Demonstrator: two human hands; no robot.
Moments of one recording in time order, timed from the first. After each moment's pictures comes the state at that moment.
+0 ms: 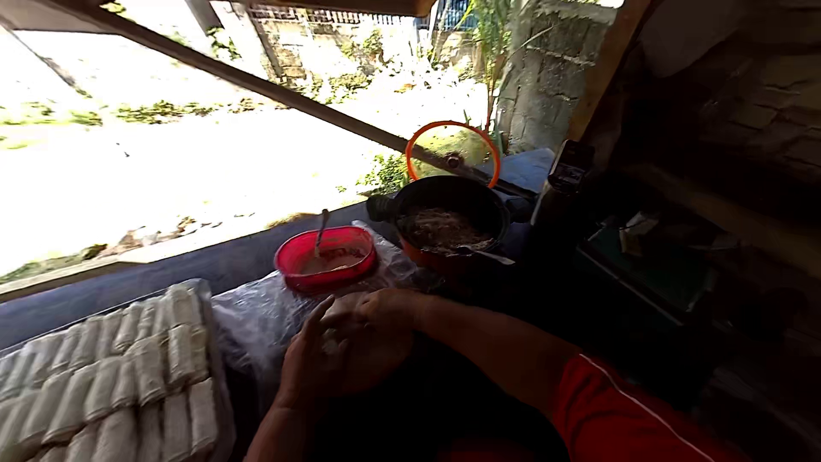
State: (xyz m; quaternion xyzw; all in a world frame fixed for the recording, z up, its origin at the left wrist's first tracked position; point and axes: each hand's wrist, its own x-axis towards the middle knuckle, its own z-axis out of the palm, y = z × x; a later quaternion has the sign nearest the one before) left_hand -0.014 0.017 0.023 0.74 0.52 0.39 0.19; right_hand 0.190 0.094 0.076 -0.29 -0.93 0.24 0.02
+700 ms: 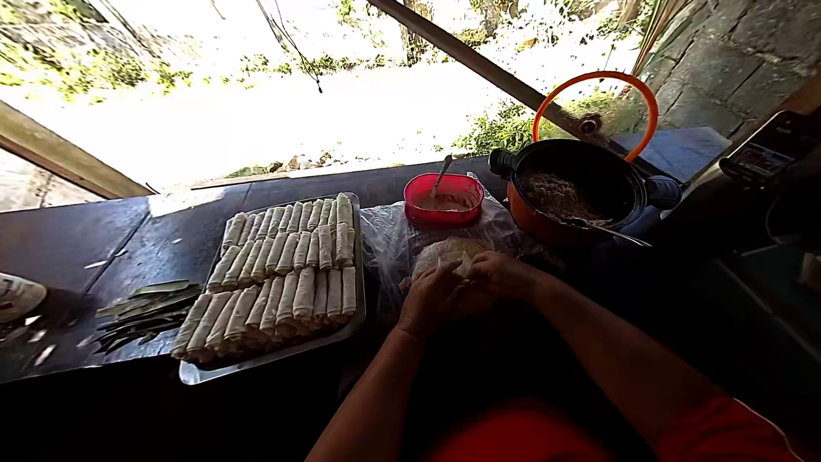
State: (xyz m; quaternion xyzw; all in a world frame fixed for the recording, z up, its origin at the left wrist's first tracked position) left_hand 0.006 -0.008 0.003 0.75 0.53 0.38 0.13; right_hand 0.223 0.081 0.044 -0.25 -0.93 0.25 0.09
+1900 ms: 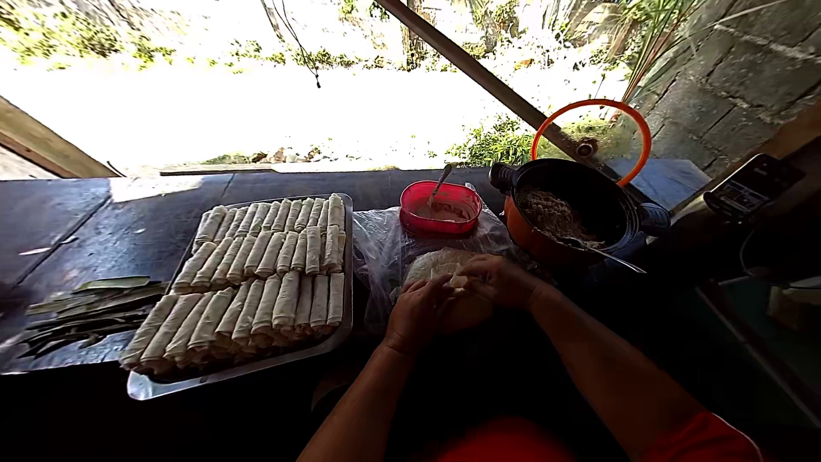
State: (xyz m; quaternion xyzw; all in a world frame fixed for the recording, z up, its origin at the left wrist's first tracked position) left_hand 0.005 -0.010 -0.004 0.74 0.55 0.38 0.07; right_hand 0.224 0.094 0.060 -0.27 -0.91 0.27 0.14
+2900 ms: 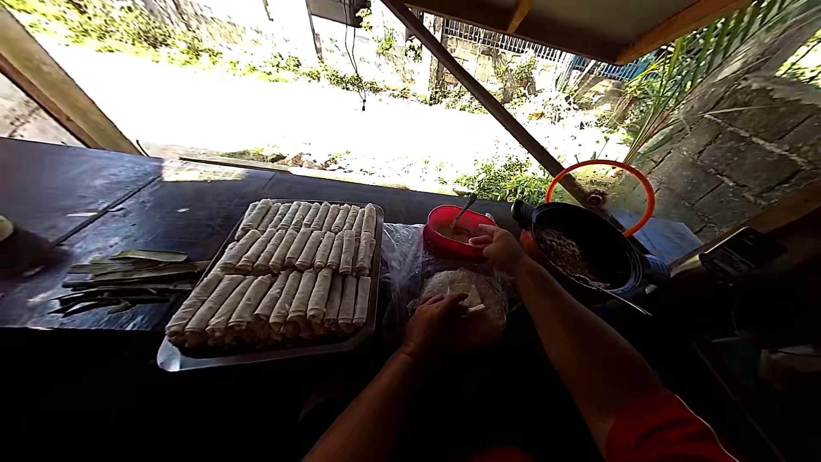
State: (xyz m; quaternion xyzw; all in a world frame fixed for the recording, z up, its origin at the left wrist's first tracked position) left_hand 0.009 -0.010 0.000 0.73 0.57 0.36 0.11; right_hand 0.158 0.173 0.100 -0.55 -0.76 0.32 0.14
